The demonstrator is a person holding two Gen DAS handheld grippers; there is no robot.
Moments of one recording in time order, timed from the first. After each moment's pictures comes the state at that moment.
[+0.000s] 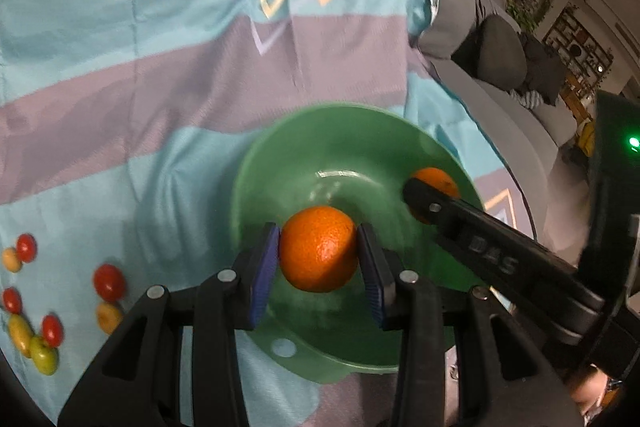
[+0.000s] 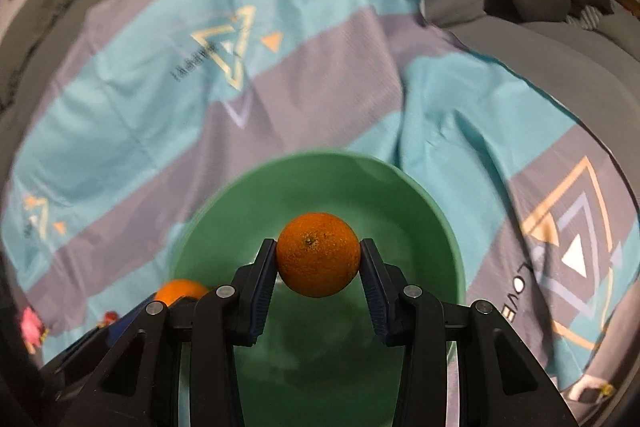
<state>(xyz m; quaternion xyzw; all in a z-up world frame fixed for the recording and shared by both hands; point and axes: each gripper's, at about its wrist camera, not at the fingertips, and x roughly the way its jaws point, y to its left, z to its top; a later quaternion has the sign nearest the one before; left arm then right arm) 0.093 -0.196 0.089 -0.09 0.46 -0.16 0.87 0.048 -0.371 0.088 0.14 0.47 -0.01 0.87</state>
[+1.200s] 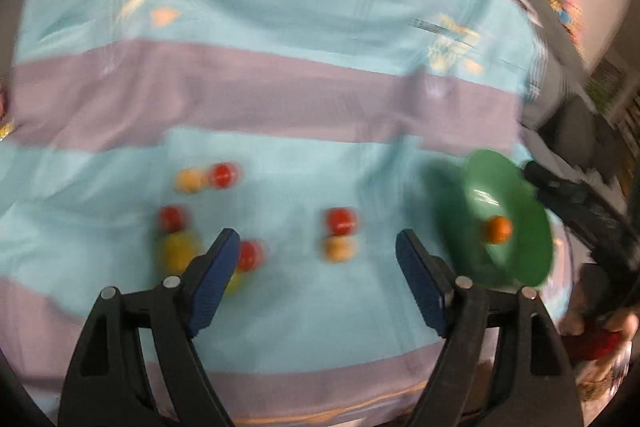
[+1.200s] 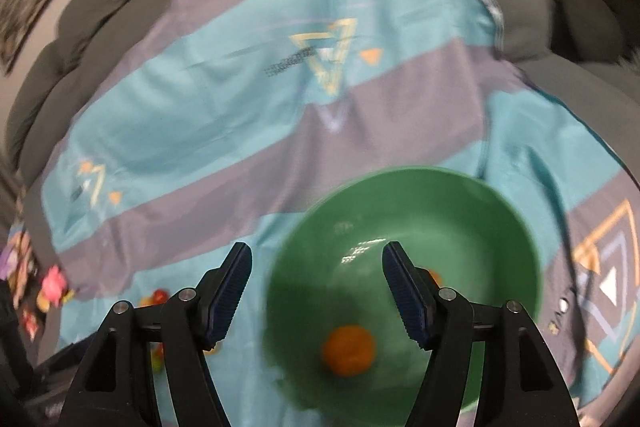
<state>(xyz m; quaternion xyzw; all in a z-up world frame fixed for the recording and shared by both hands) -0.015 -0.007 0.114 -0.16 0.43 0.03 0.89 0.028 -0.294 0.133 0.10 0.41 0.14 0.90</state>
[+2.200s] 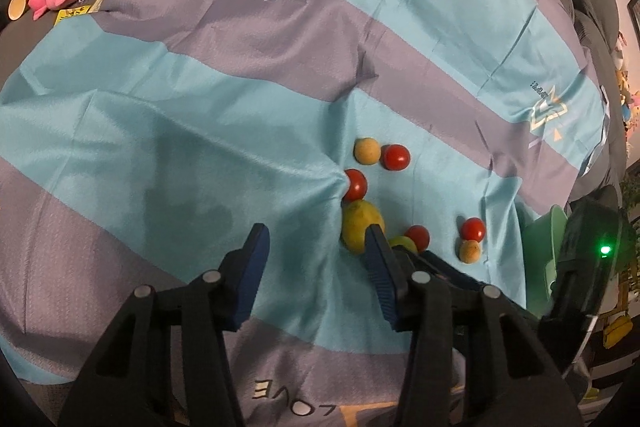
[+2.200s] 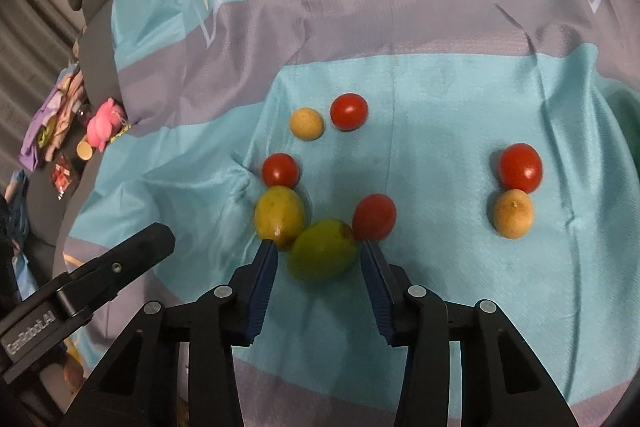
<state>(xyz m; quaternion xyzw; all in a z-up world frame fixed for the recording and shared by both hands) -0.067 0.111 0.071 -0.28 0.44 0.12 0.85 -0.030 -0.072 0.032 0.02 0.56 0.30 0.77</state>
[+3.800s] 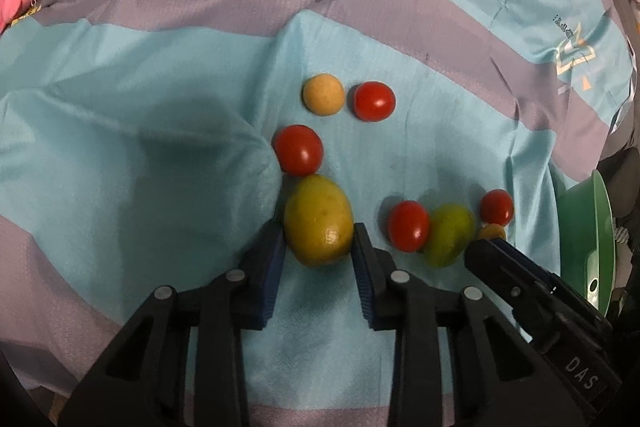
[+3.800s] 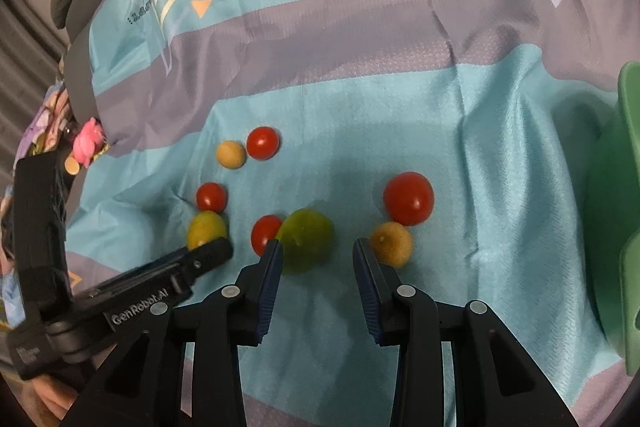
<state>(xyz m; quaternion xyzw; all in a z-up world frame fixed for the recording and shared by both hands) 0.002 0.060 0.021 -0.24 0.51 0.11 0.82 0.004 -0.134 0.034 0.03 0.56 0.28 0.77</state>
